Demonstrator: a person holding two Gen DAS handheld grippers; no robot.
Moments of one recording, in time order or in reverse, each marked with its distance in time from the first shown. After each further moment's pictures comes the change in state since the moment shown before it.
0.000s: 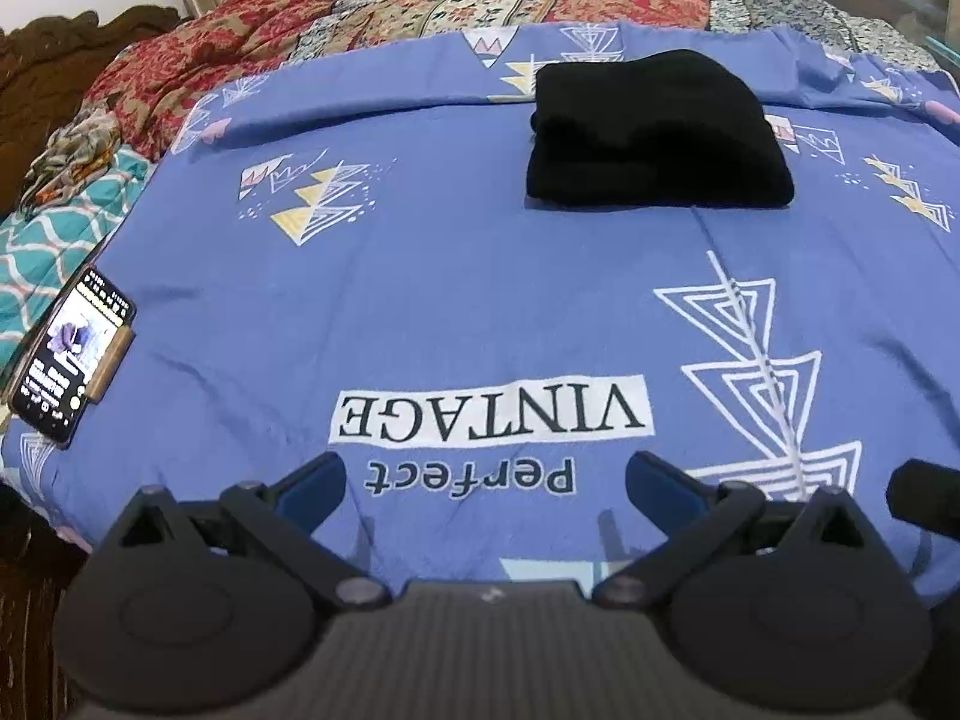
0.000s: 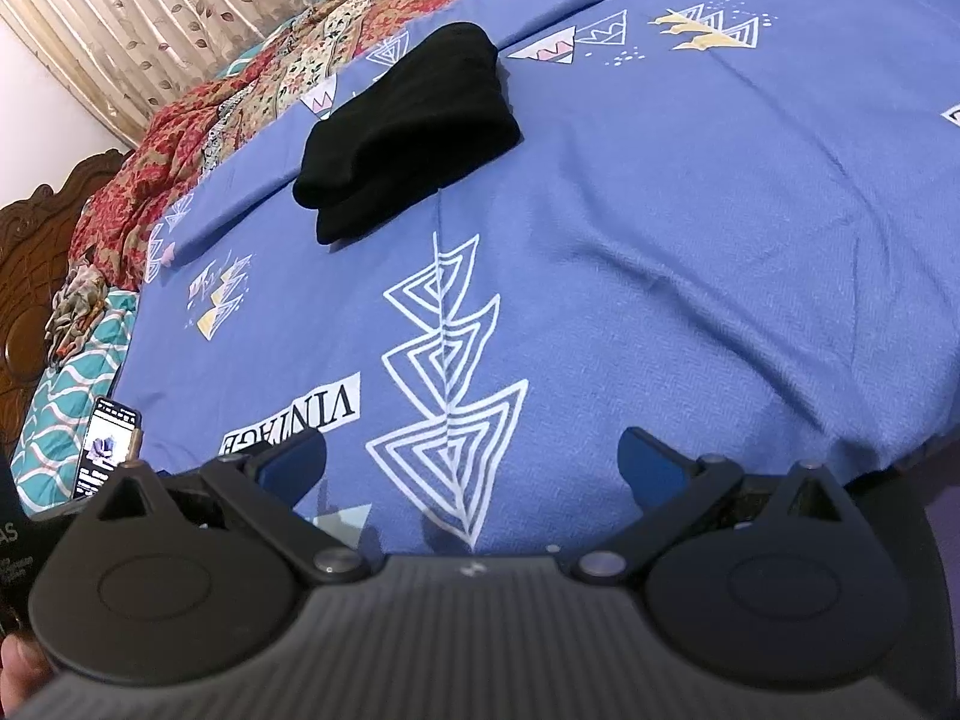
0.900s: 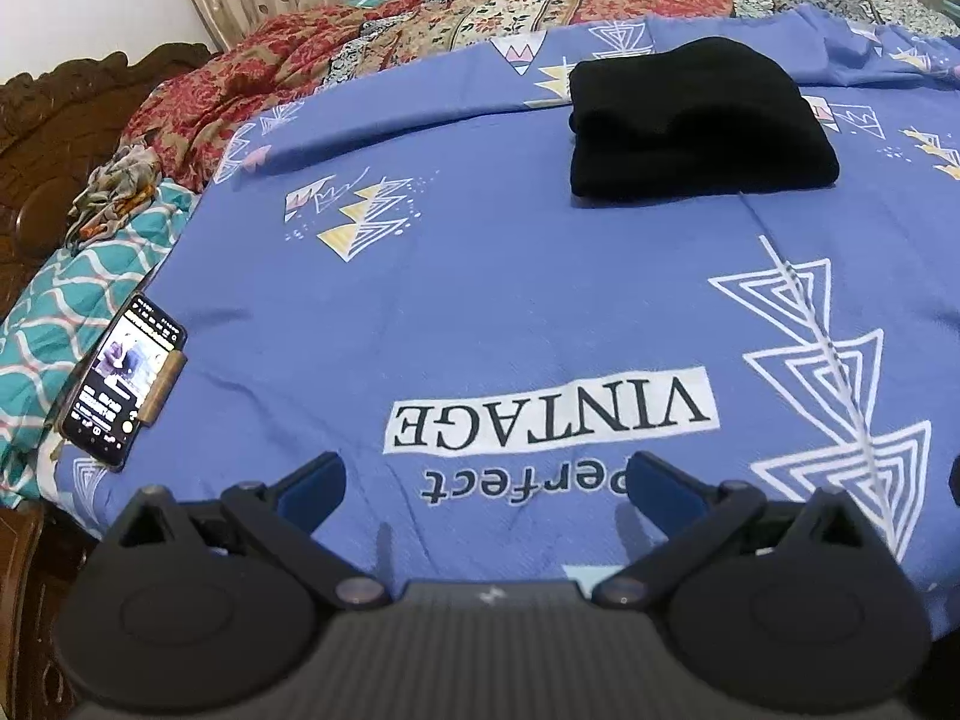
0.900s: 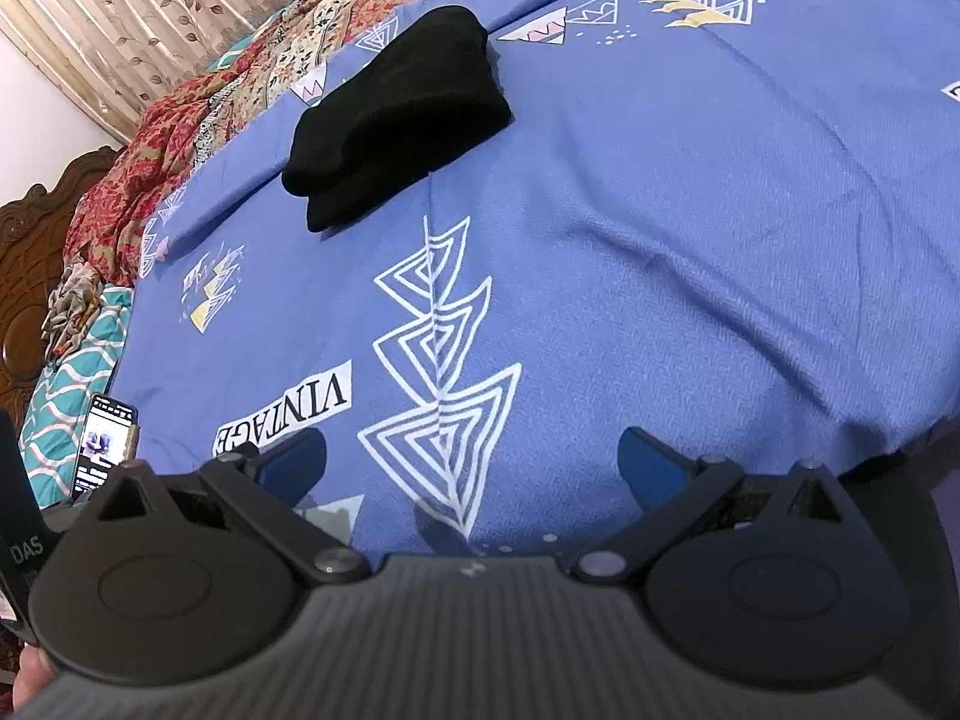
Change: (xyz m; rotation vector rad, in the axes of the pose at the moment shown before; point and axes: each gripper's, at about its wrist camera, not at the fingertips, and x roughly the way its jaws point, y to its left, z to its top) left arm 0.007 -0.003 -0.006 0.064 -0.040 0.137; right arm 0.005 -0.002 -0.003 0.019 0.027 -0.003
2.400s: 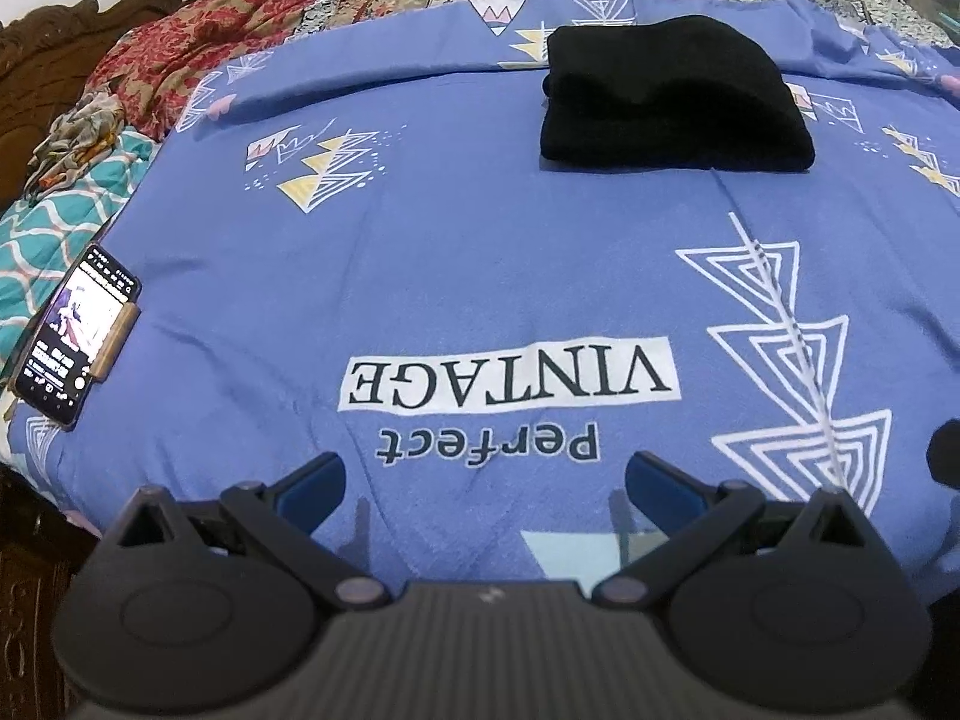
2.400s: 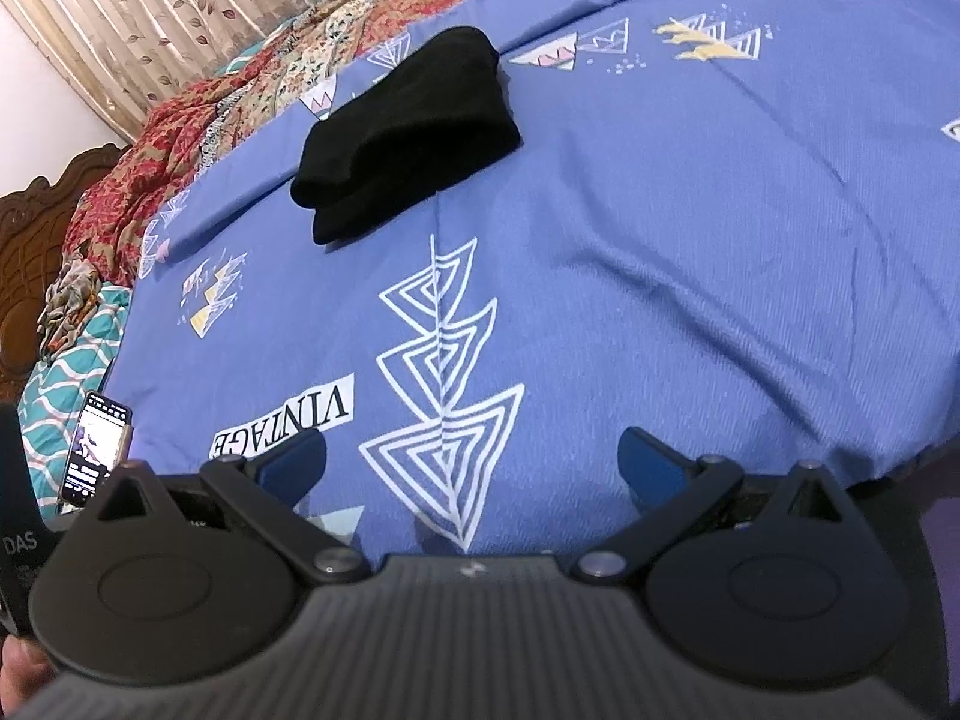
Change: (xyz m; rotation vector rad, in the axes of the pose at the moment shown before) left arm 0.003 0.004 -0.003 -0.043 0.086 -0.112; right arm -0.005 0.003 0.005 -0.054 -0.040 -0.014
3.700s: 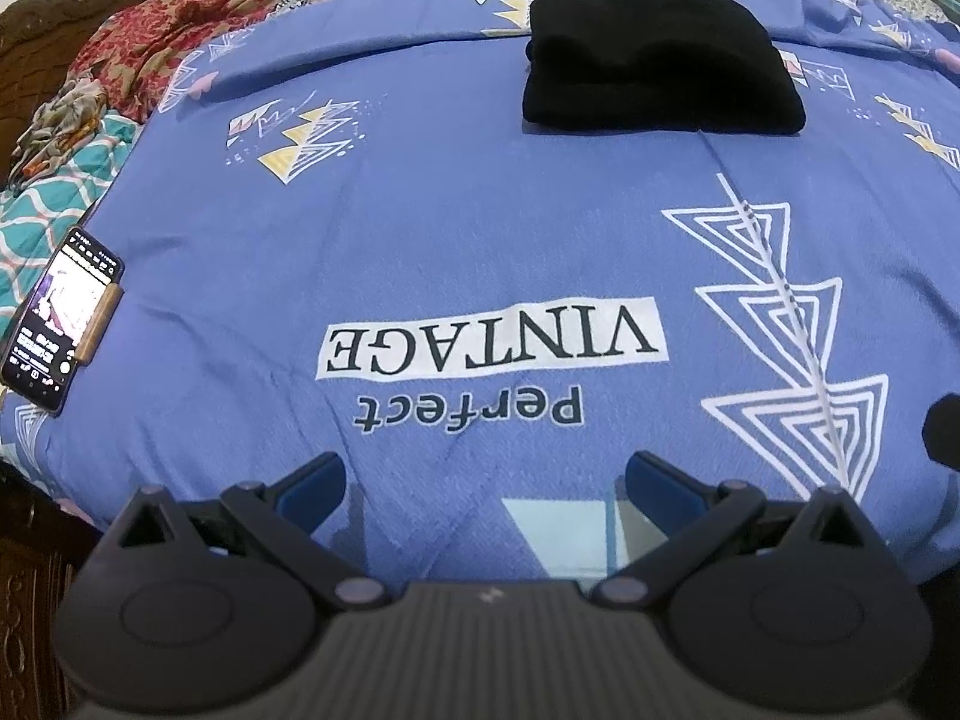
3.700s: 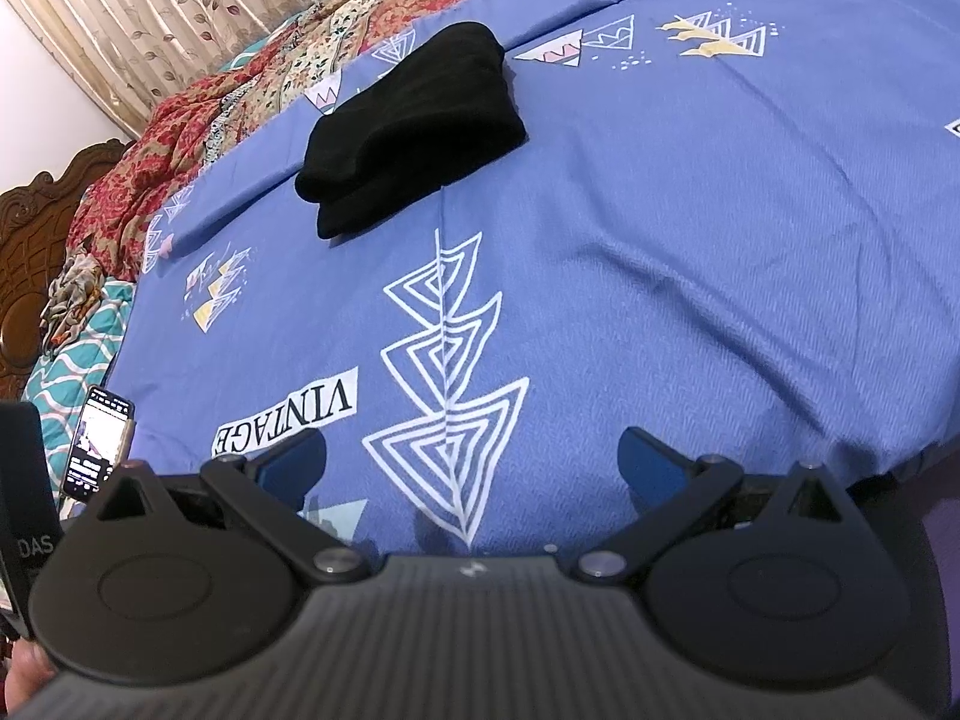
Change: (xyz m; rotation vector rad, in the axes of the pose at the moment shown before) left arm 0.007 -0.004 -0.004 0.016 0.061 -0.016; right arm 0.001 0.003 -0.004 0.001 0.011 0.004
